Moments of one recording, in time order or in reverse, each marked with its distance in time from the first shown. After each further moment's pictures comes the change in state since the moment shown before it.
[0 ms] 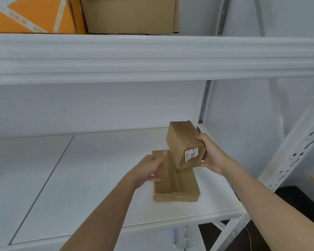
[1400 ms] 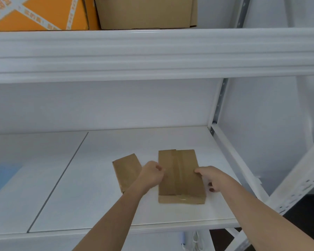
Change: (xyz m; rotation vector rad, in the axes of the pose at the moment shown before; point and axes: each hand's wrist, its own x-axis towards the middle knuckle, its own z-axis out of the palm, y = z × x) left_hand 0.010 -0.036 -0.009 0.354 0.315 0.053; right_hand 0.046 0.065 0.012 -0.467 0.188 0.369
